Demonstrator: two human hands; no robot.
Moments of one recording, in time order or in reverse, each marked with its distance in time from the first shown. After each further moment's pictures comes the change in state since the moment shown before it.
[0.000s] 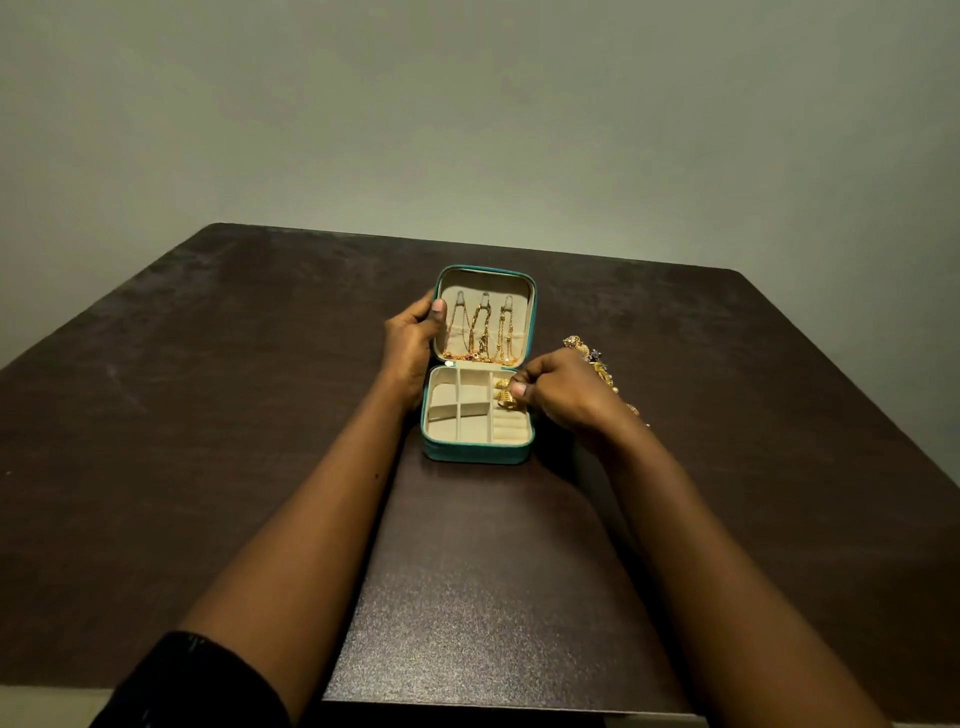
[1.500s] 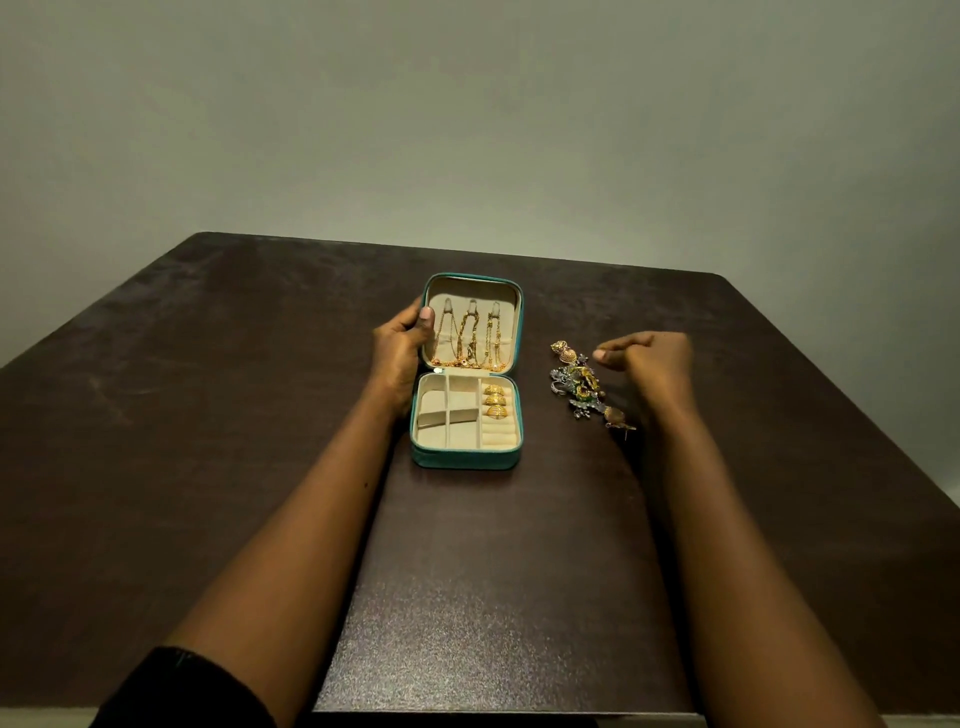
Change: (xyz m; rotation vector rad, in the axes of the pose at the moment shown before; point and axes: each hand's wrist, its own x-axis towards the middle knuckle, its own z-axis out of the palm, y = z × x) left_hand -0.001 0.002 0.000 -0.008 0.004 -0.021; right_hand 0.013 0.040 -0.057 0.312 0.569 0.140
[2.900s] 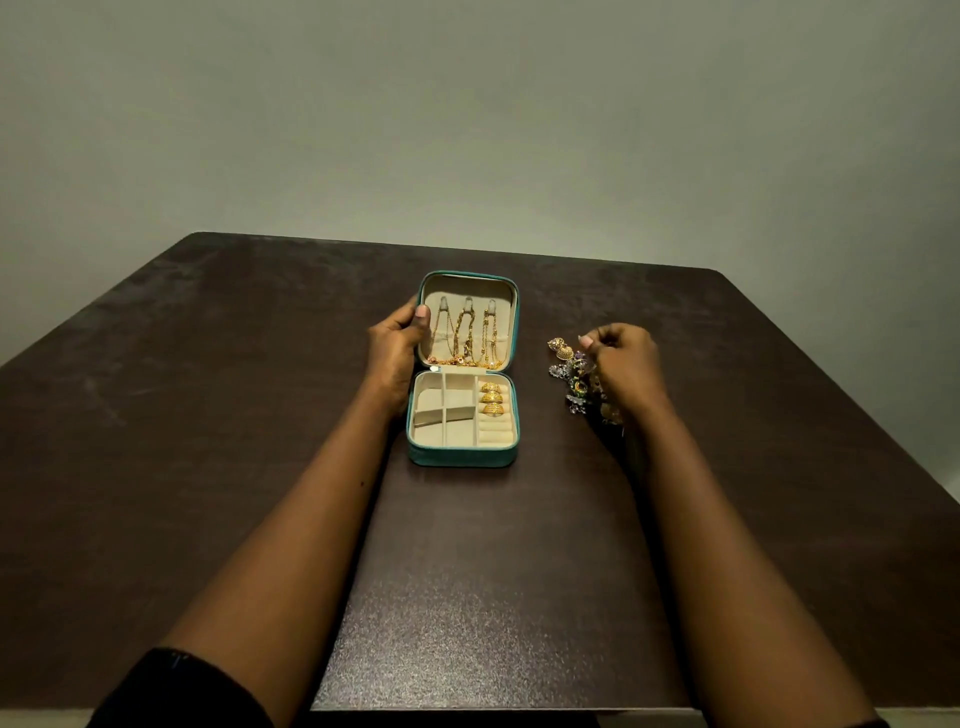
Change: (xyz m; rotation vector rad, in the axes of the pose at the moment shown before) left_hand 0.004 -0.003 -0.001 0.010 0.012 0.023; right_hand 0.010 0.009 0.015 -0.159 -0.065 -0.182
